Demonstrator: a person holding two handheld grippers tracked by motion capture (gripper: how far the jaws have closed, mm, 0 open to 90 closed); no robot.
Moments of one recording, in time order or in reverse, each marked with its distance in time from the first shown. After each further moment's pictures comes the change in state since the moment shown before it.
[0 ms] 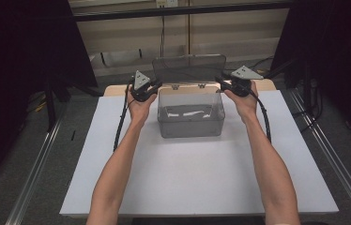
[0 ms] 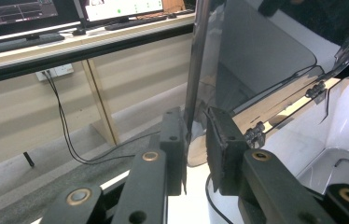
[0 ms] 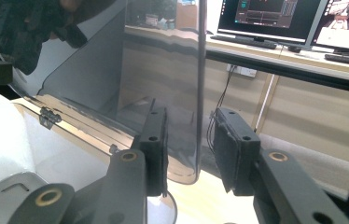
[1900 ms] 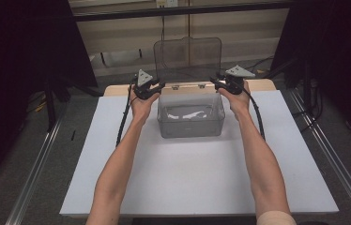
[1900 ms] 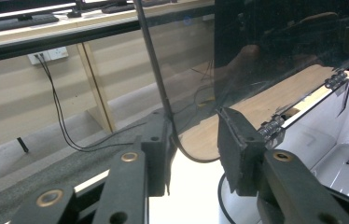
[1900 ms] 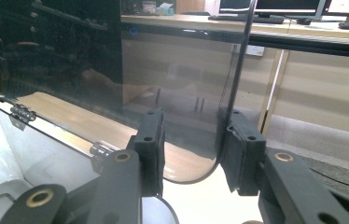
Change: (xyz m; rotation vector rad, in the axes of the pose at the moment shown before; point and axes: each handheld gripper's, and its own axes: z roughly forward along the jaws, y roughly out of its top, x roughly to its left) left arm 0.005 -0.005 0.019 0.059 -0.015 -0.035; right arm -0.004 -0.016 0.035 0.047 0.007 0.091
